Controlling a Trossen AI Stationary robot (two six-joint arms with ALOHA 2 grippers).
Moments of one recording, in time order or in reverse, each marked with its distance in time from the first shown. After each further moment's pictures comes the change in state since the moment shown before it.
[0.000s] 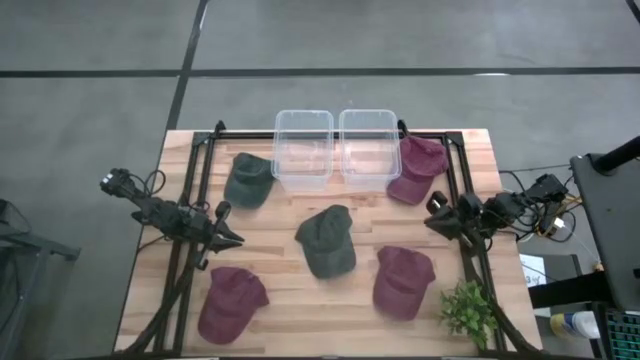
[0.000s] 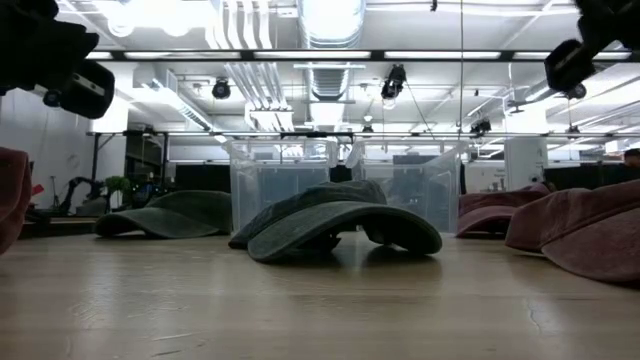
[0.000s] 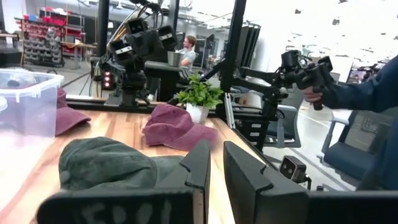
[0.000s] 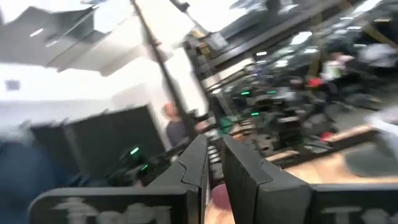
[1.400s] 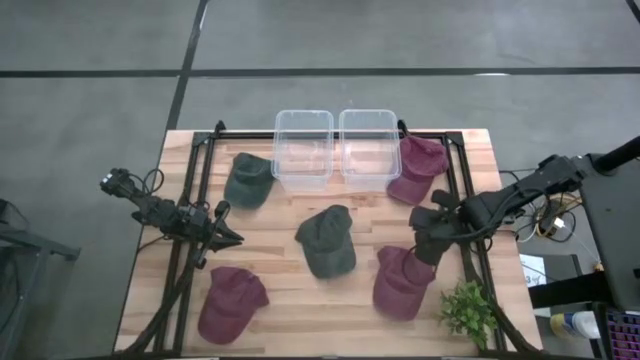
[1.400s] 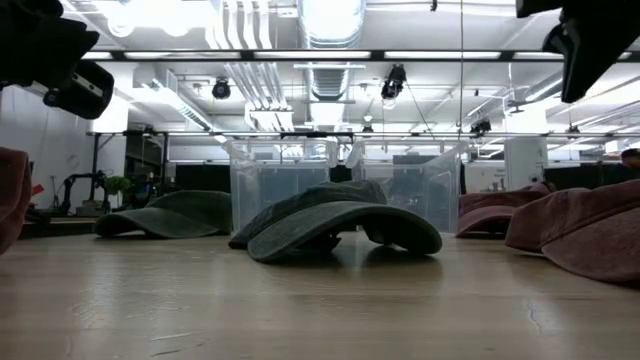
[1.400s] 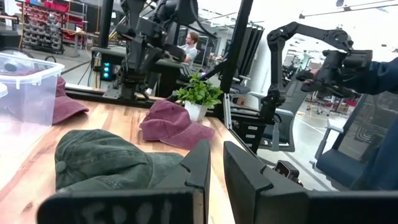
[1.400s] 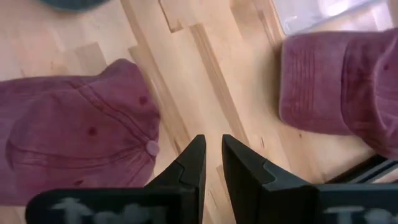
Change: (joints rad) left arm 0.000 0.000 0.028 -0.037 -0.005 -0.077; right arm 0.001 1.169 1.056 -1.703 0.071 0.388
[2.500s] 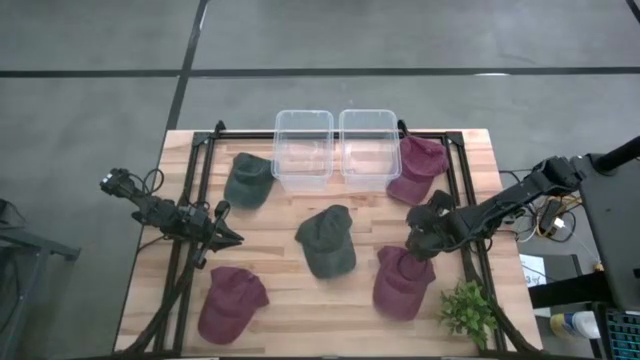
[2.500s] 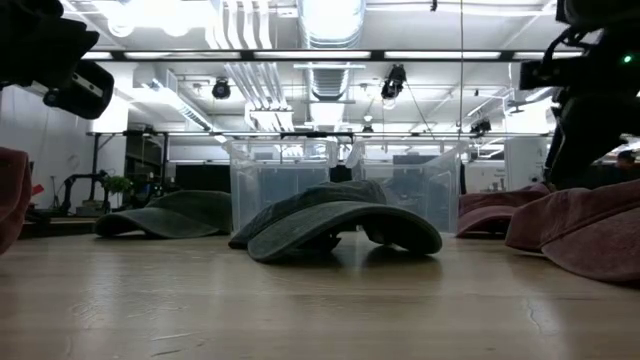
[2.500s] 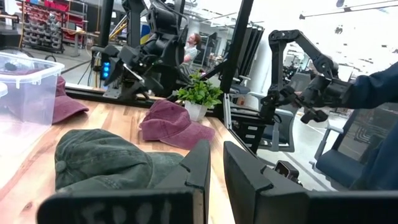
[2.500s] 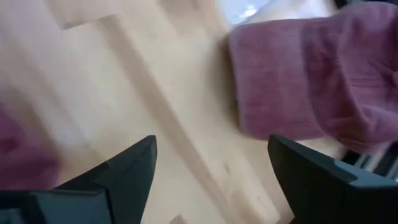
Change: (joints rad) left arm 0.000 0.000 0.000 -0.001 0.000 -0.006; right arm -0.027 0.019 -0.369 0.225 0.273 0.147
